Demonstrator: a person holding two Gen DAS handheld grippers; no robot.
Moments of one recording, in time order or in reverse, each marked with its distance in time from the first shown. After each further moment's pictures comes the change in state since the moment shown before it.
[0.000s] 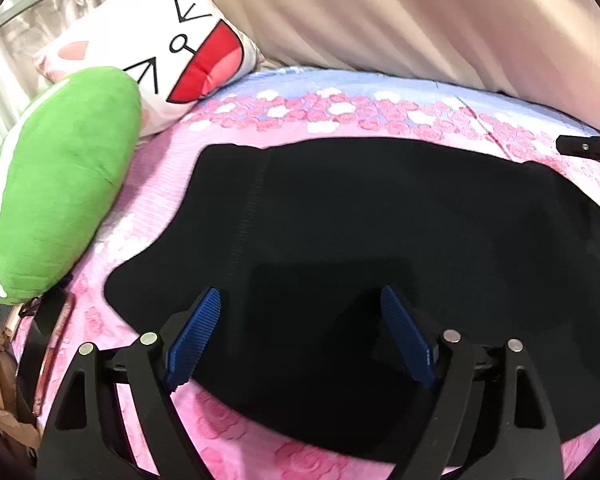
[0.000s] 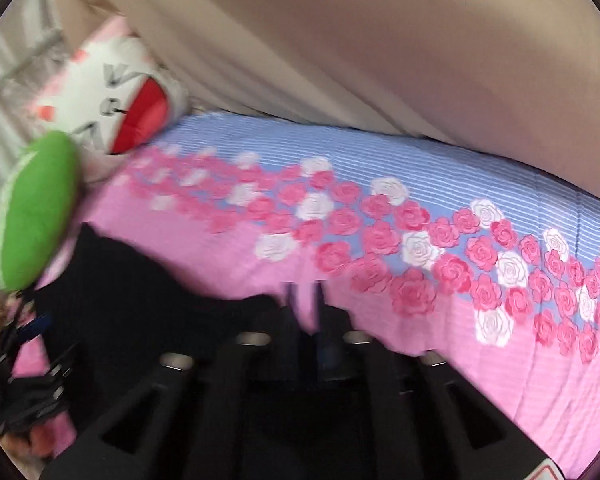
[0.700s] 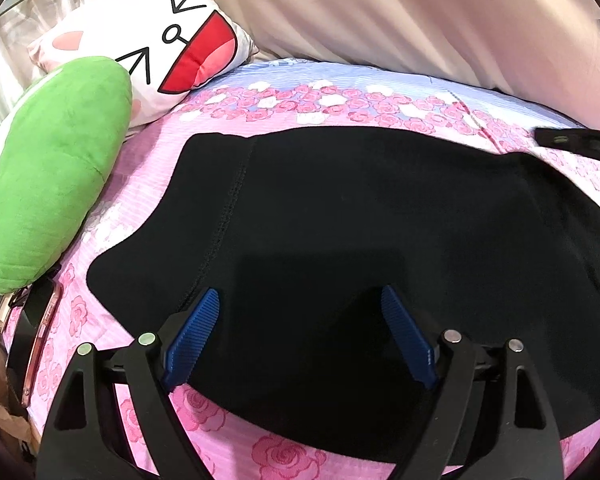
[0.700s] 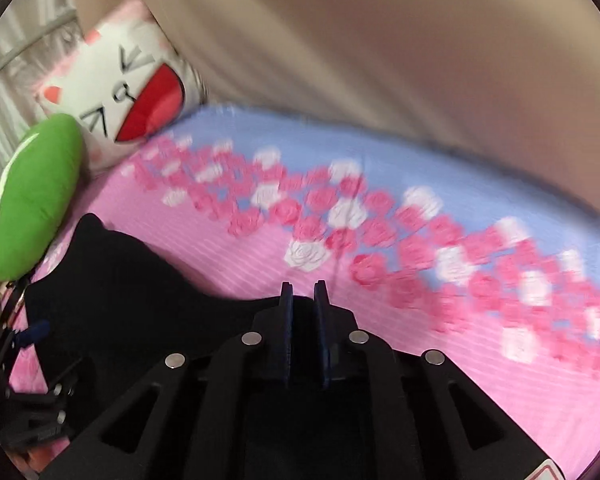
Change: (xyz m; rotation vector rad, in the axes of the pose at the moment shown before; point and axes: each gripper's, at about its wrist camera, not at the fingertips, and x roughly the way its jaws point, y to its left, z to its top) left arm 0.004 -0.011 -0.003 -0.016 0.032 -0.027; right arm 0.008 0.030 0.001 -0.074 -0.035 -0.065
